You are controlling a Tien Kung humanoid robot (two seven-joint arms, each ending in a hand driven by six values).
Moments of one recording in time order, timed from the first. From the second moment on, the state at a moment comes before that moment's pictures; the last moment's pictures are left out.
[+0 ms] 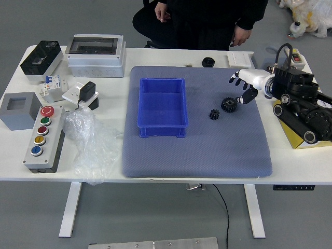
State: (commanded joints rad) left arm -0.19 0.10 -0.32 -0.27 0.65 -0.23 0.11; right arm 0.93 -0.41 0.55 0.83 -1.73 0.21 -0.17
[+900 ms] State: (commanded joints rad) left arm -0.21 0.10 -0.28 -0.27 0.65 -0.22 0.11; right arm 0.99 -0.35 0.42 0.65 -1.61 0.15 -0.13
